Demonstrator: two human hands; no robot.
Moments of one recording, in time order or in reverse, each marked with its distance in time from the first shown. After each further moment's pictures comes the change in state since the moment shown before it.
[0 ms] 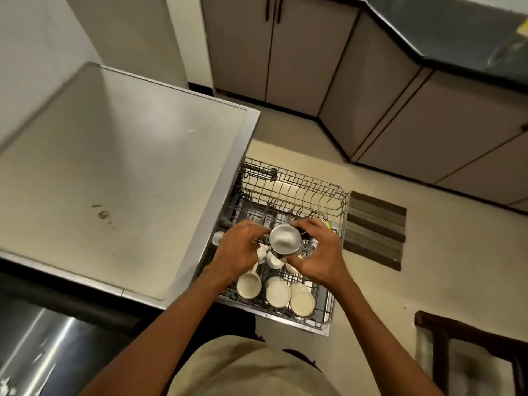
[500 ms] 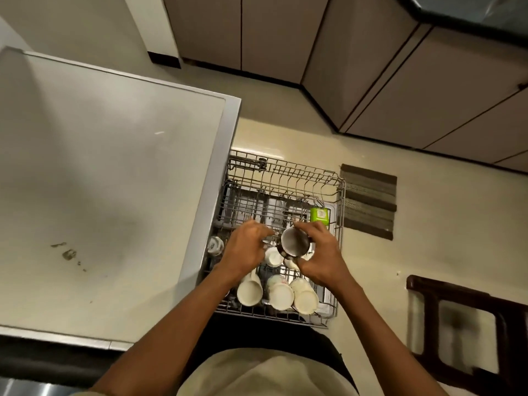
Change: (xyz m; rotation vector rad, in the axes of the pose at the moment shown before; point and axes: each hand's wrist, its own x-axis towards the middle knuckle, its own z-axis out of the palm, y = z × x) left_hand 0.073 -0.029 0.031 -0.026 -0.114 0.045; right_hand 0.033 0.047 0.021 -0.130 -0.123 0.329
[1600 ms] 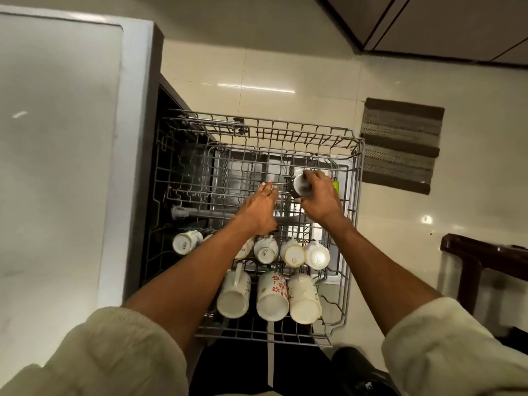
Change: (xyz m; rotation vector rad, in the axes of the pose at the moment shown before) left_hand 0.159 -0.061 0.161 0.314 -0.733 -0.334; right_hand 0.183 0.190 0.063 -0.151 -0.160 0.352
